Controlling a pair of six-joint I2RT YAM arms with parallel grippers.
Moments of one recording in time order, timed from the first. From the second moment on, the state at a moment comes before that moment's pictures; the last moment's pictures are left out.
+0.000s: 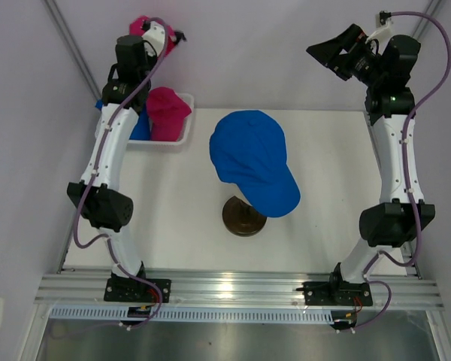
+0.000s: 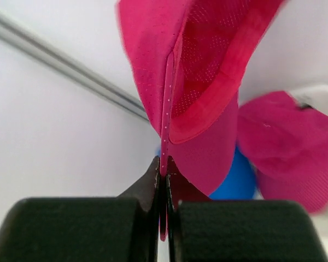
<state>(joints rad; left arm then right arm) -0.16 1.87 2.20 -0.48 -0.42 0.59 -0.03 1.72 2.05 -0.26 -0.64 0.71</state>
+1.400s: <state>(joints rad) -0.30 2.05 2.25 -0.77 0.06 -1.18 0.25 2.02 1.26 0.54 -0.52 -0.66</state>
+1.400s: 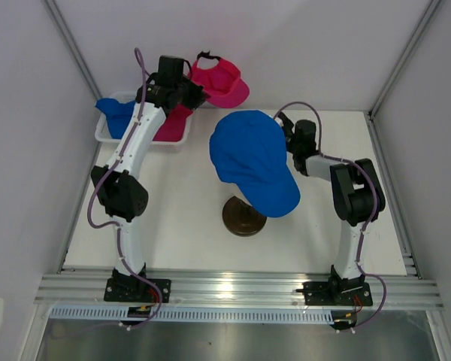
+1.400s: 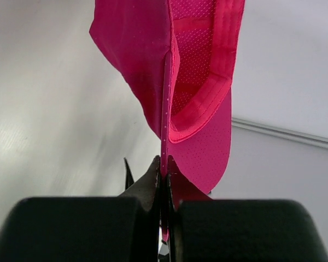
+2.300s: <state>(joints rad) -0.33 2.15 2.16 -0.88 0.04 -1.29 0.27 2.01 1.02 1.12 -0.84 -0.90</state>
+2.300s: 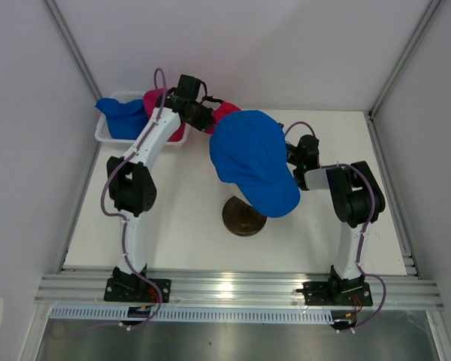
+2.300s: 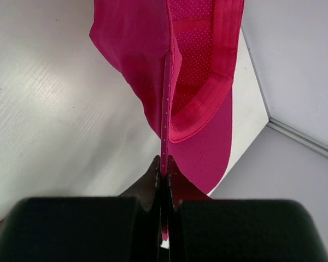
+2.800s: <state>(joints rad) -0.37 2.34 2.25 -0.82 0.05 -1.37 0.30 2.03 1.07 0.93 -0.93 -0.99</state>
